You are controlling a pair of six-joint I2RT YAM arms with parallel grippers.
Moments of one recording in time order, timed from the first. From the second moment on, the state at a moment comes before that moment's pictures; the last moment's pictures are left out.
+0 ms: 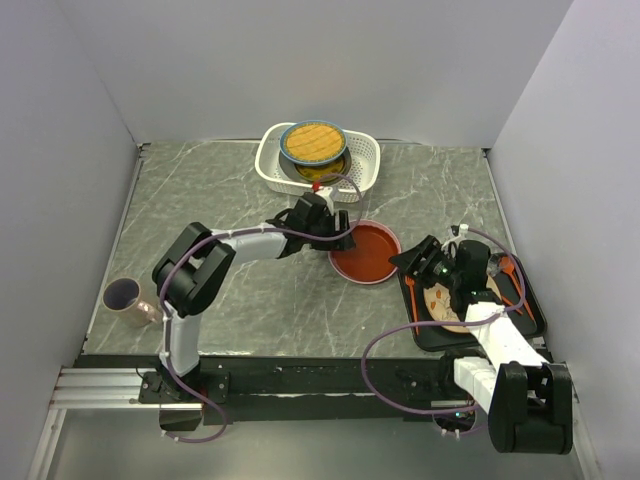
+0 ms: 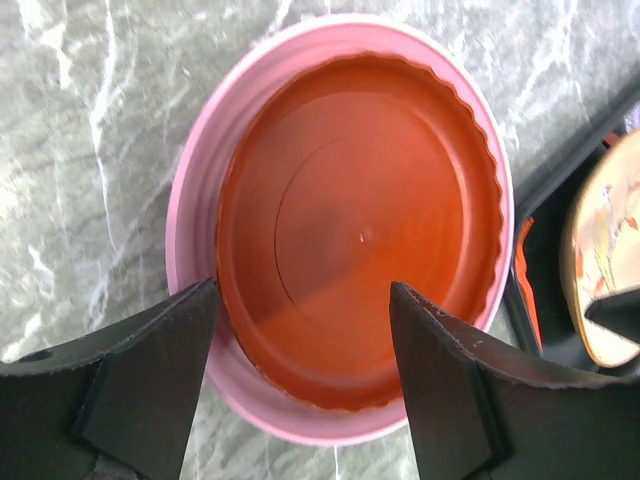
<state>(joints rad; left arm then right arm) -0.71 1.97 1.24 0.09 0.17 -0.59 -0.06 0.97 0.34 0.10 -0.59 0.76</state>
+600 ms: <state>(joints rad) -0.75 2.06 1.32 0.03 0.07 -0.57 -0.08 0.97 0.33 0.10 -0.60 0.75</state>
